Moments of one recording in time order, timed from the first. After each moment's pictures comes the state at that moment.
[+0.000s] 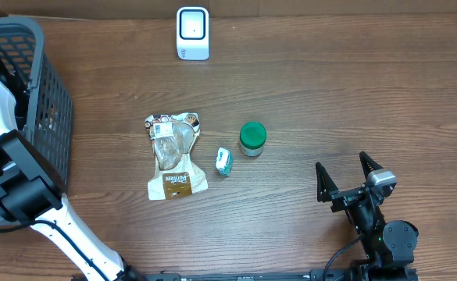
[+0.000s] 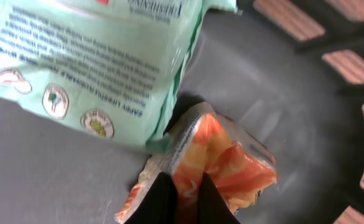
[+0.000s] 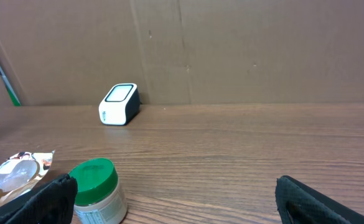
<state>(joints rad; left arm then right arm) 0.56 2.28 1.90 -0.95 0.03 -0.11 0.03 0.01 0.02 -0.01 -0.24 0.12</state>
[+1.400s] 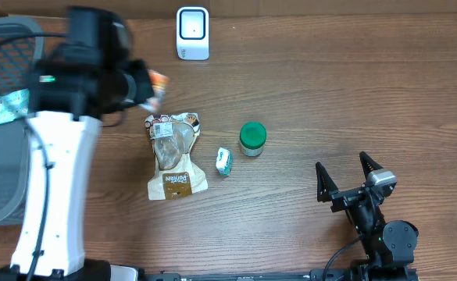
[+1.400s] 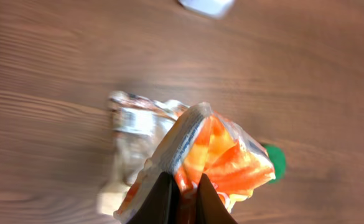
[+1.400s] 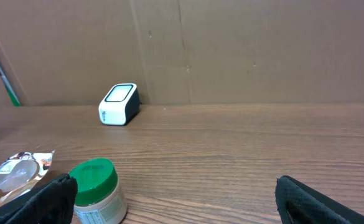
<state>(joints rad) -0.18 1.58 1.82 -1.29 0.07 -0.45 0.03 0.01 0.02 -0.01 -0.24 0.12</state>
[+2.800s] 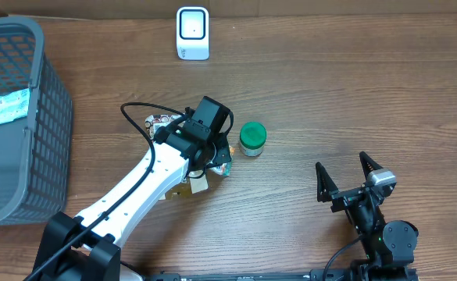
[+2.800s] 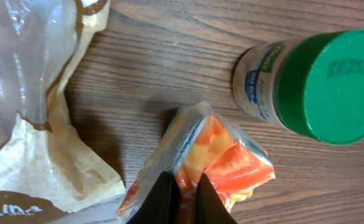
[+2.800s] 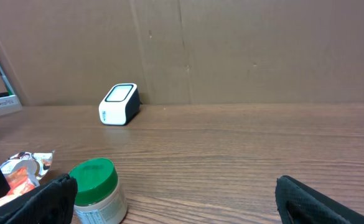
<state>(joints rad) -0.54 1.58 1.10 -0.74 0.03 -0.73 0.03 0.01 0.02 -0.01 -0.24 0.12</state>
